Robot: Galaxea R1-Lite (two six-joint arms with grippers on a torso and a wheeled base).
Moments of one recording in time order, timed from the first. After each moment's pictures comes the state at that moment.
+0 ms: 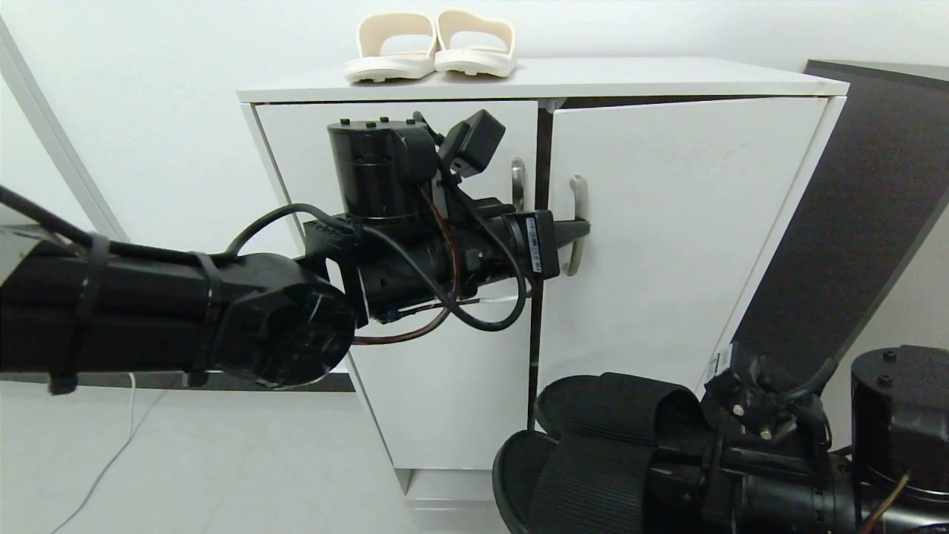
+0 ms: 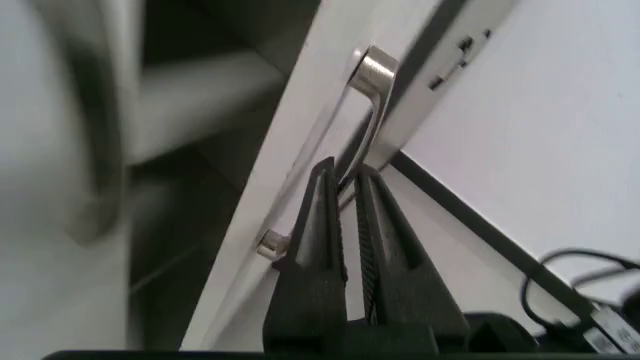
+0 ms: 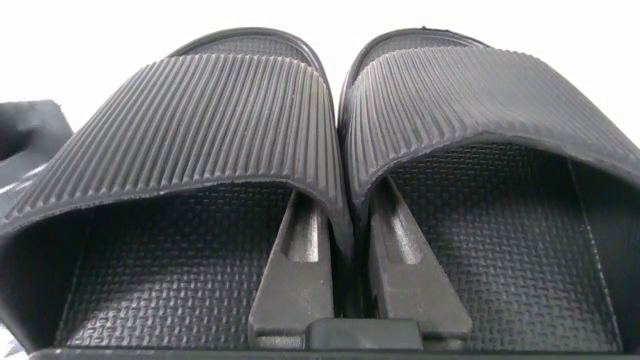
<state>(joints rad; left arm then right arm) -0.69 1.83 -1.25 -0.59 -0.33 -0.29 0.77 1.46 -0.42 -0.72 0.24 0.01</state>
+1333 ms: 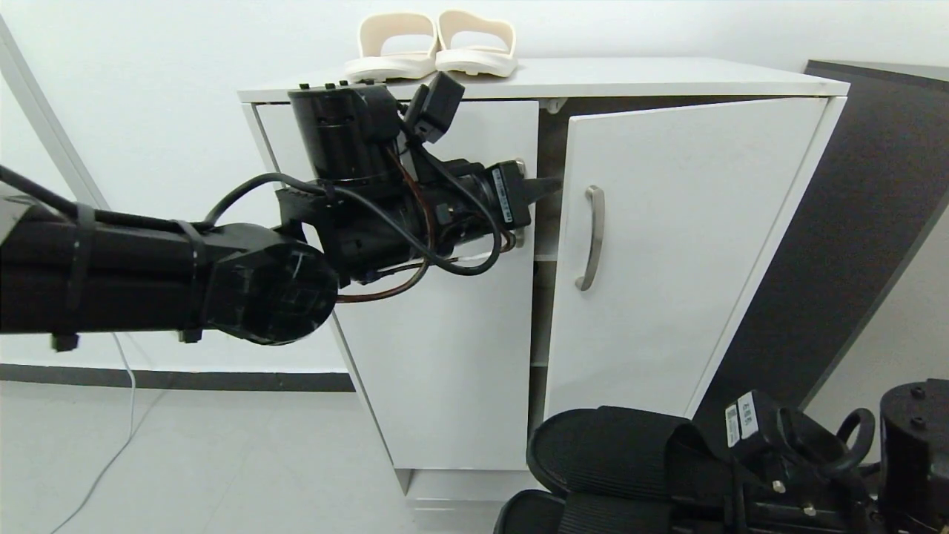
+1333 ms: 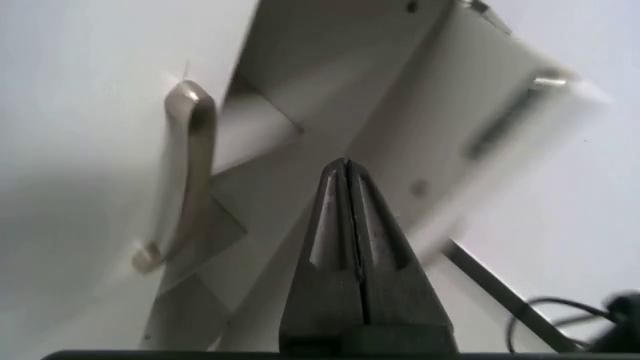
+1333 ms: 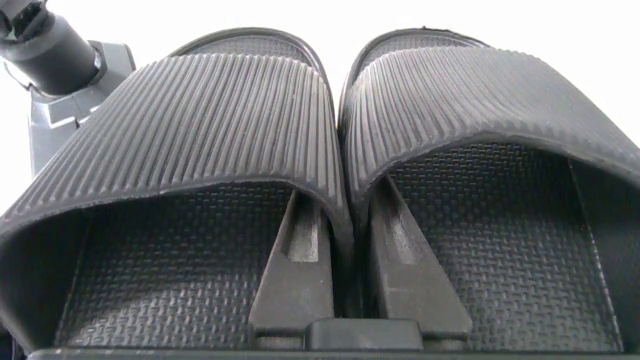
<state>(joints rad) -0.61 1.86 -1.35 -0.60 -0.38 -0.37 0.81 1.42 -0.34 -0.72 0.31 -0.07</state>
